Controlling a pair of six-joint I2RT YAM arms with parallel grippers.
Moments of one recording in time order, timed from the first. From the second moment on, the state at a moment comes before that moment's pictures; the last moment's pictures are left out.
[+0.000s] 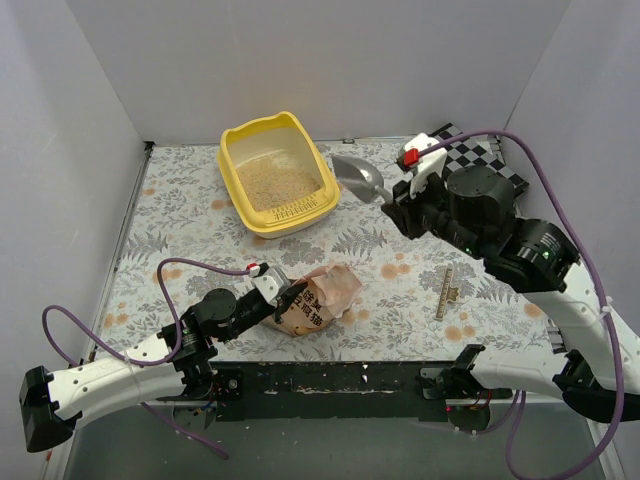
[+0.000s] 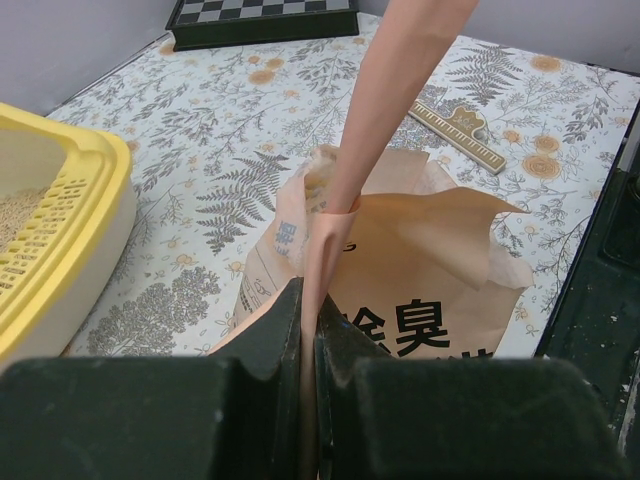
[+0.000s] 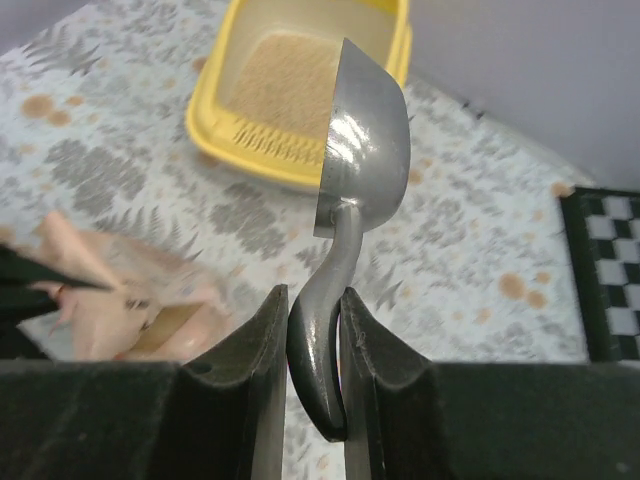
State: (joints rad) left arm -1.08 0.58 0.37 0.18 -0.13 0.06; right arm 0.92 1.10 1.61 -0.79 0.26 -0.07
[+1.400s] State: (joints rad) left arm -1.08 0.61 0.38 0.16 -0.13 0.06; right arm 0.91 1.20 1.33 -1.02 -0.32 0.25
